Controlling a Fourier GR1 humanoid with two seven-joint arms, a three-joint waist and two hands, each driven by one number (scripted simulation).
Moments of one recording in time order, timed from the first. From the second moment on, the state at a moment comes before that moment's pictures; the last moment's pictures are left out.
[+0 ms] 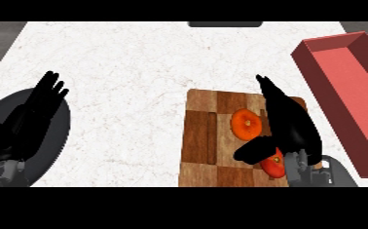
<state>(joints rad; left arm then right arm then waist) -0.03 0.48 -0.05 -1.62 0.46 0.15 0.17 -0.33 -0.28 0.42 -1.90 0.55 0.20 1.20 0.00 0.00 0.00</state>
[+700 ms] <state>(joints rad) -0.03 0.45 -0.04 -1.61 0.43 0.13 0.17 -0.38 -0.21 0.40 -1.75 0.61 0.25 1.16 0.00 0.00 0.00</state>
